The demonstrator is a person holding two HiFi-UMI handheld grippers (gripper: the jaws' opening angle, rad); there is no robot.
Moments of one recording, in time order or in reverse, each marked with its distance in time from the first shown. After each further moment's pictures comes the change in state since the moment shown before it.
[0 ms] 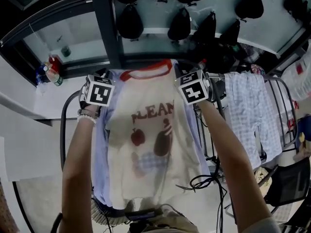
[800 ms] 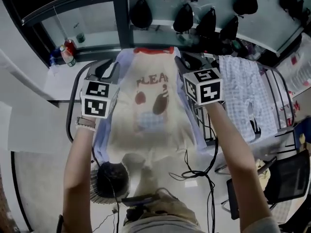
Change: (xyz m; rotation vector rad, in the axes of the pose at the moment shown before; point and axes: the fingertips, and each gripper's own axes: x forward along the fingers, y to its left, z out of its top) left arm -0.226 -0.078 0.022 -0.013 -0.332 0.017; right arm -0.183 0.069 0.039 0.183 -0.281 0.128
